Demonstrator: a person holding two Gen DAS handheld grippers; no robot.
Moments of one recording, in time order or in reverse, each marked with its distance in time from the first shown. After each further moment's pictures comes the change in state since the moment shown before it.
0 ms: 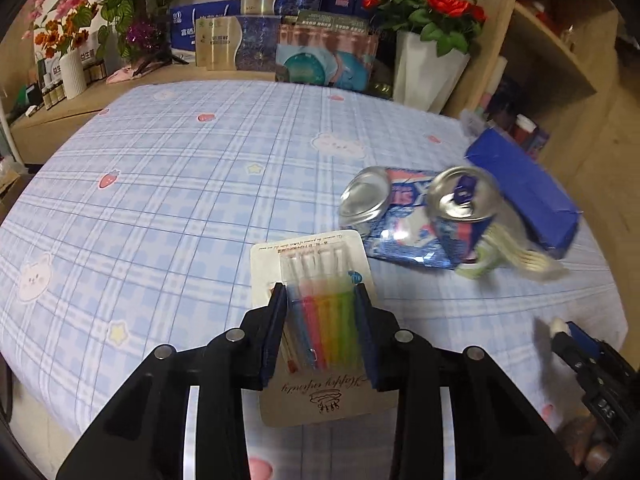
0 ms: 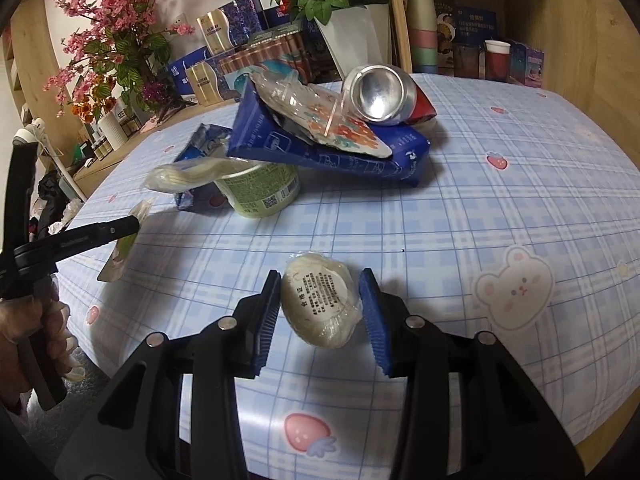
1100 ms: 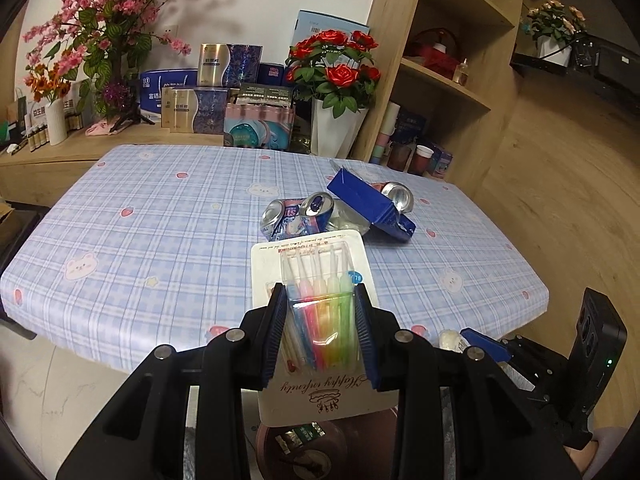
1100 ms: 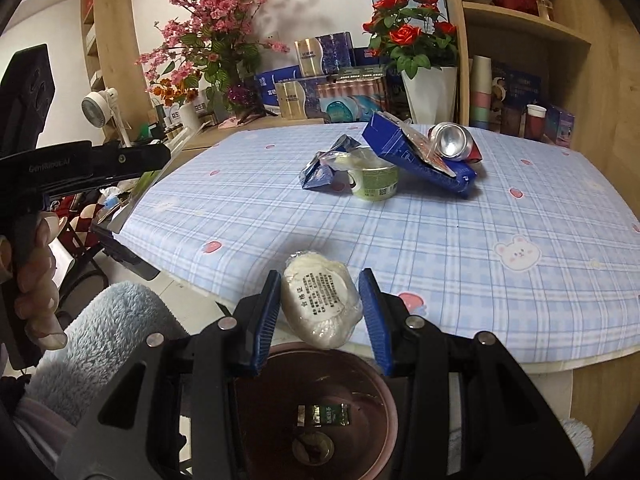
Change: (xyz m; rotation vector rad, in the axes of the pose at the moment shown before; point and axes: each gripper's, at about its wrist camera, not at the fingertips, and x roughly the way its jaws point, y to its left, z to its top) left arm -0.191 -0.034 -0.069 0.092 -0.176 -0.187; right arm -0.130 0.074 -0.075 -0.194 -0.106 0.135
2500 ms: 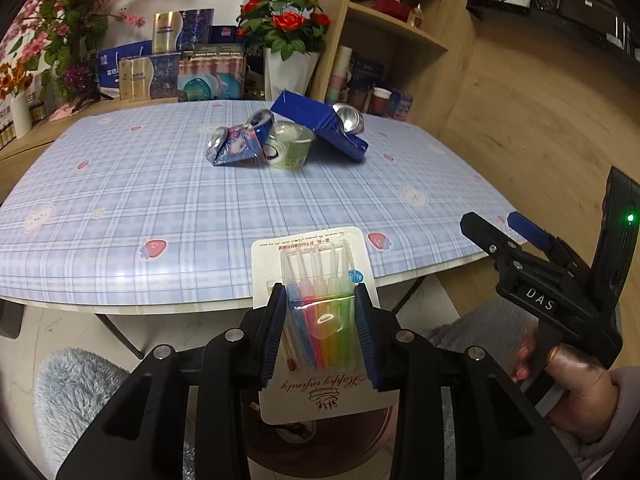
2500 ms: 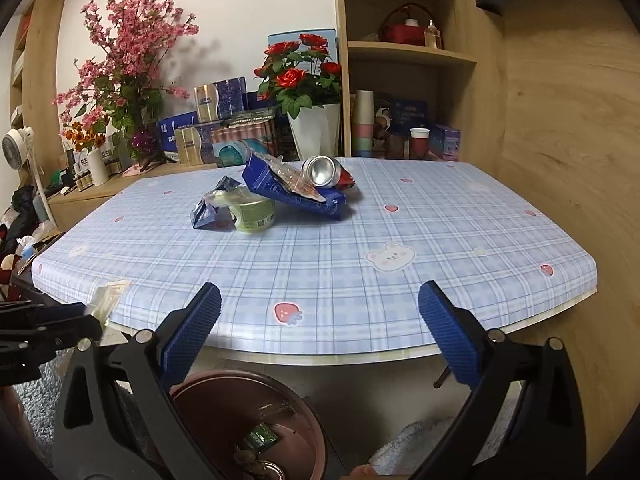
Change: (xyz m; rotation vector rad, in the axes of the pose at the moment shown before) left arm 0.018 -0.042 -0.088 0.096 0.126 -0.097; right arm -0.036 -0.035 -0.024 0.109 -0.168 -0.377
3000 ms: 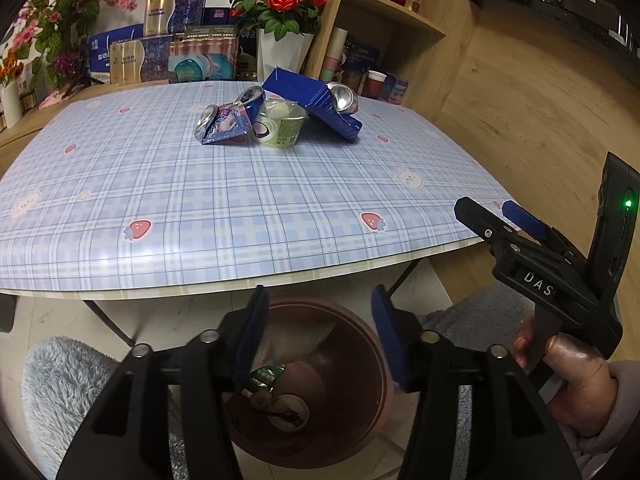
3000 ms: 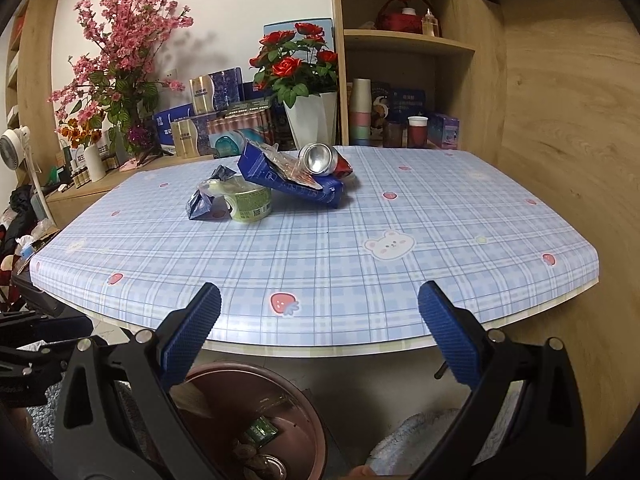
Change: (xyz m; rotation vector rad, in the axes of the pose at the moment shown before) left arm 0.012 0.000 -0.007 -0.009 0.055 -0.034; right arm 0.005 -0.003 -0.005 0.020 0.033 -0.007
